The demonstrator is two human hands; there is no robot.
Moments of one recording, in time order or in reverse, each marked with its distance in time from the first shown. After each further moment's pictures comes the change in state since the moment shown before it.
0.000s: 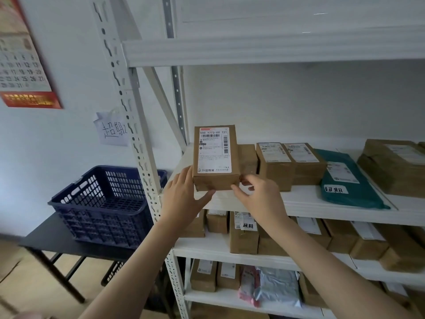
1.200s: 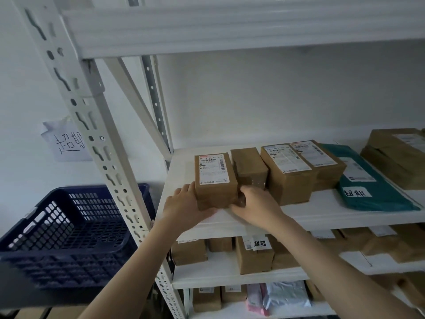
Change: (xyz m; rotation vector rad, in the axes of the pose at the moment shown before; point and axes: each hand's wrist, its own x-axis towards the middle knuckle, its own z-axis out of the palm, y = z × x) left_hand 0.087 -0.082 0.089 0.037 -0.619 -0.042; right_hand 0.066 0.049 0.093 -0.266 -0.477 0.313
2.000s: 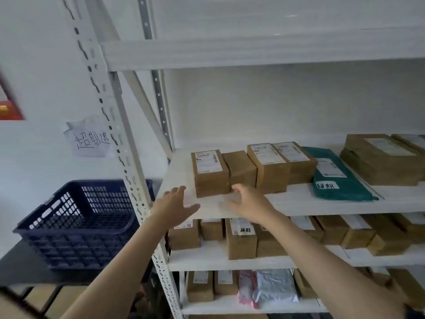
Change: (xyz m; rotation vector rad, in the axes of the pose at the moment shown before) left_hand -0.081 0.026 -0.022 0.008 -0.016 -0.089; right_hand -0.076 0.001 -0.035 0.122 -0.098 0.009
